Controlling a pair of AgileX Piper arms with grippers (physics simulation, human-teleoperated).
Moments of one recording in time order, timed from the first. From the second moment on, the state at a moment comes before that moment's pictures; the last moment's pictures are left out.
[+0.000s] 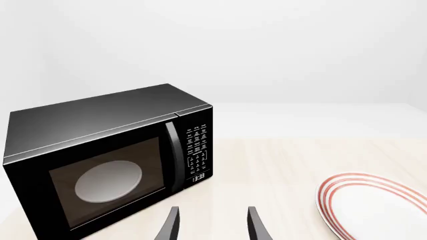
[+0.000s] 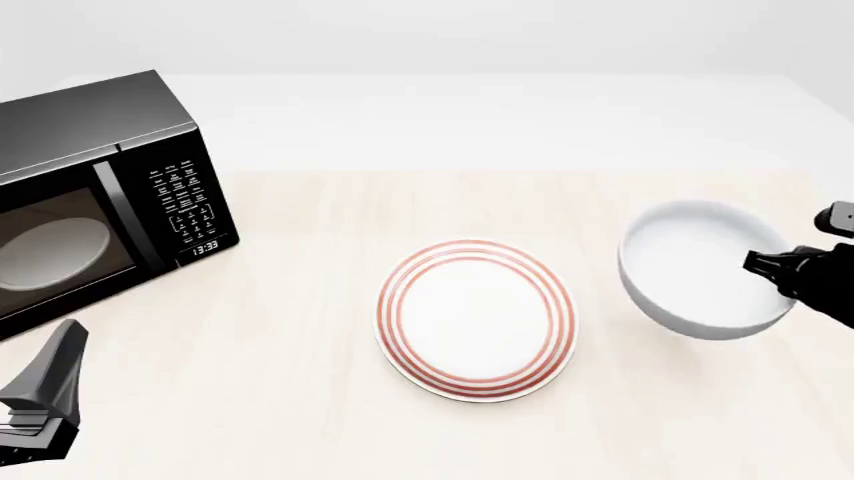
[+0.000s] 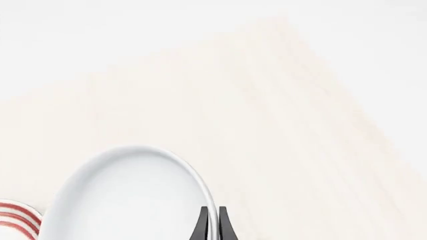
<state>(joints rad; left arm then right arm) 0.00 0.01 0.00 0.00 0.00 -0.33 1.39 -0.51 -0.24 0.10</state>
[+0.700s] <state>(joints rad) 0.00 0.01 0.00 0.00 0.00 -0.39 1.58 -0.47 -0.42 0.11</state>
